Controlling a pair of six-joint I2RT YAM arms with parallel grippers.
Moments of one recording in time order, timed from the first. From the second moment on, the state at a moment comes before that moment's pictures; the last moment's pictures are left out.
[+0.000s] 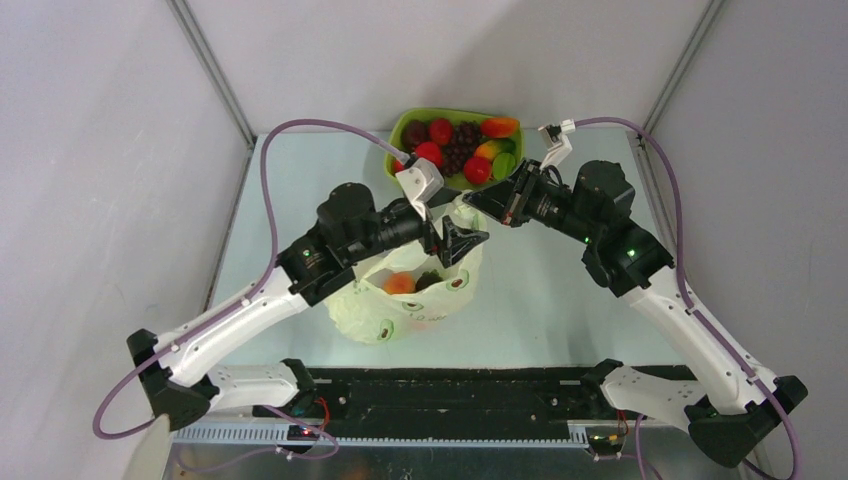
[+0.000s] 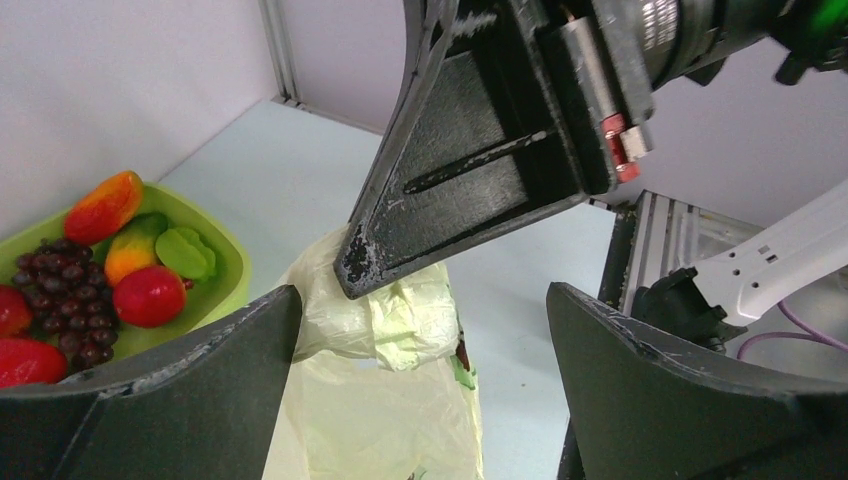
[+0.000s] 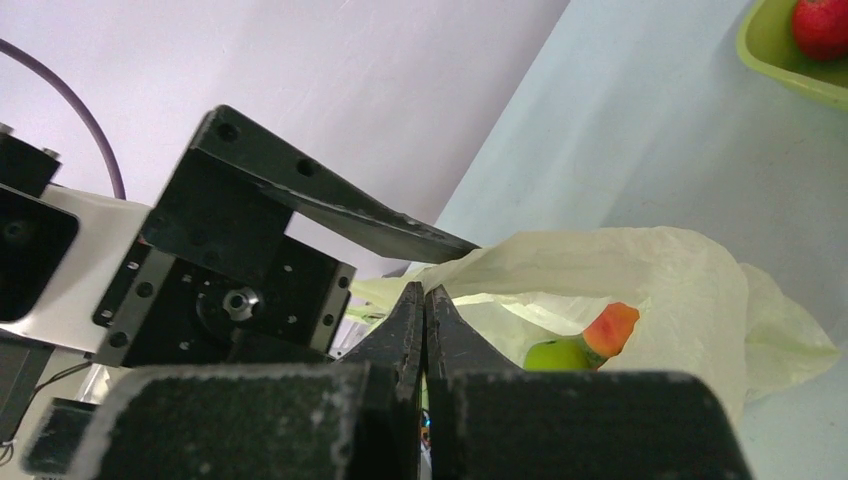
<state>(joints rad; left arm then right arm) -0.92 1.15 1.21 -0.05 0.23 -0.05 0.61 1.06 1.24 -0.23 -0.36 0.78</state>
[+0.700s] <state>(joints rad) -0.96 1.26 1.21 -0.09 0.08 -0.06 0.61 1.05 1.22 -0.23 -0.30 0.79</state>
